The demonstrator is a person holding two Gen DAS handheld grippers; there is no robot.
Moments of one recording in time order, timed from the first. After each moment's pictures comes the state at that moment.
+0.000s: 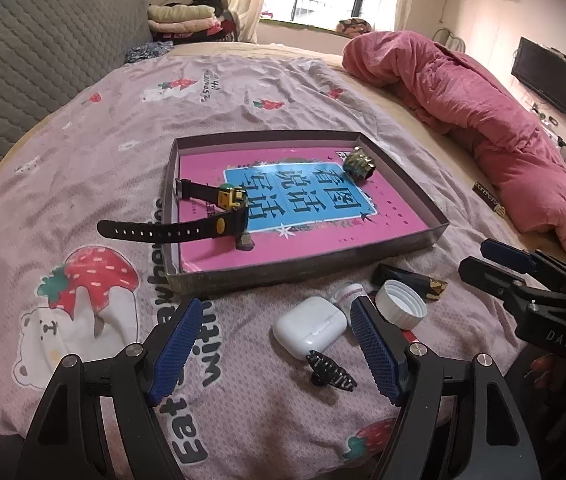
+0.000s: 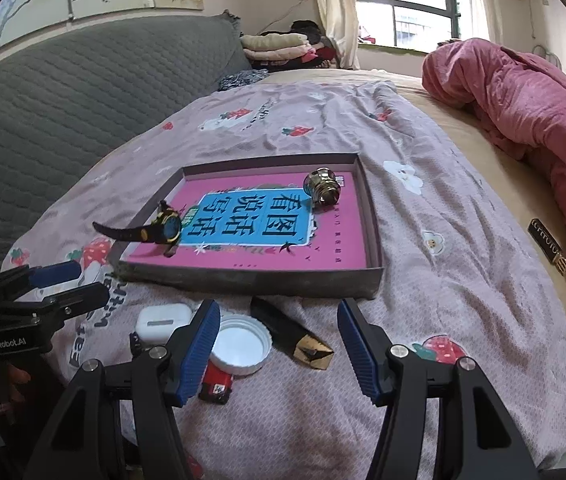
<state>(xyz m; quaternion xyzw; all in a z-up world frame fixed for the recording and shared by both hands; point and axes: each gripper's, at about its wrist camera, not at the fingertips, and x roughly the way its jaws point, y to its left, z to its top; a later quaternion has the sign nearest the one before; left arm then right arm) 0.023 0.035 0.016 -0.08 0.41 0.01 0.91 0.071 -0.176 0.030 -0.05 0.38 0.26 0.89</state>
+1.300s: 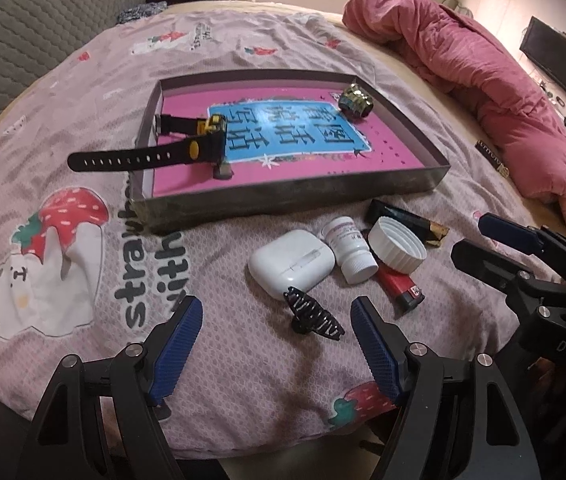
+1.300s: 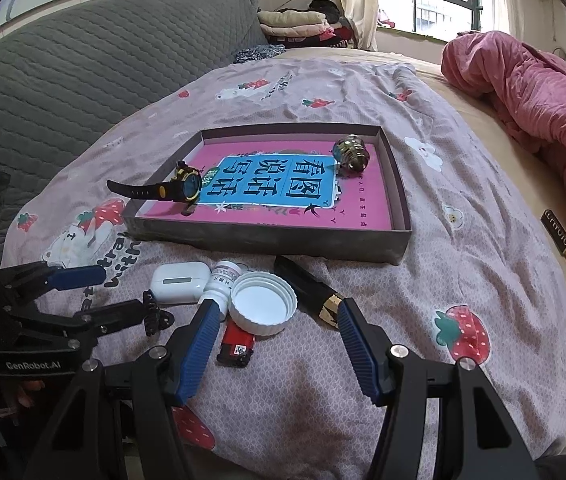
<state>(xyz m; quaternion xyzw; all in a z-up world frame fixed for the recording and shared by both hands) 0.022 0.014 -0.019 -0.09 0.49 0.00 0.87 0.055 -0.165 0.017 -0.08 0.42 0.27 0.86</state>
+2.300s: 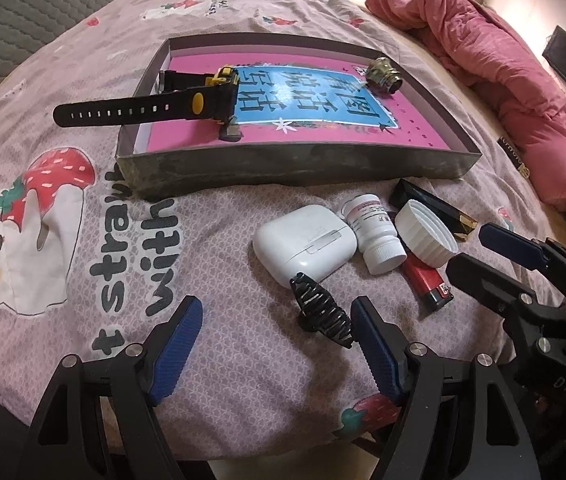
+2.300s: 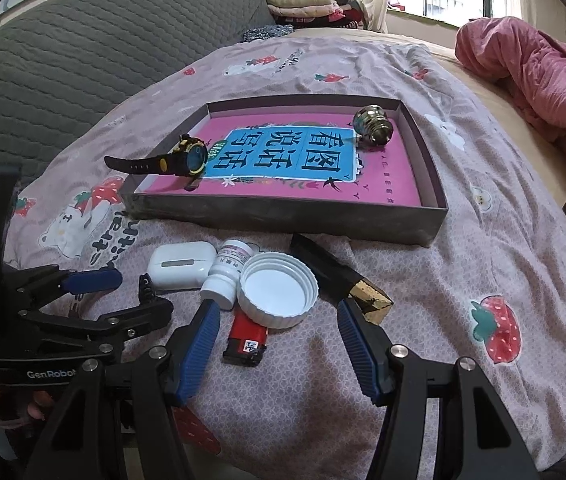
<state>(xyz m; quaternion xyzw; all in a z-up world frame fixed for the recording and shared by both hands) 0.035 0.017 -0.049 -0.12 0.52 0.03 0.85 0.062 -0.148 -0.008 -0.08 0.45 0.28 0.84</state>
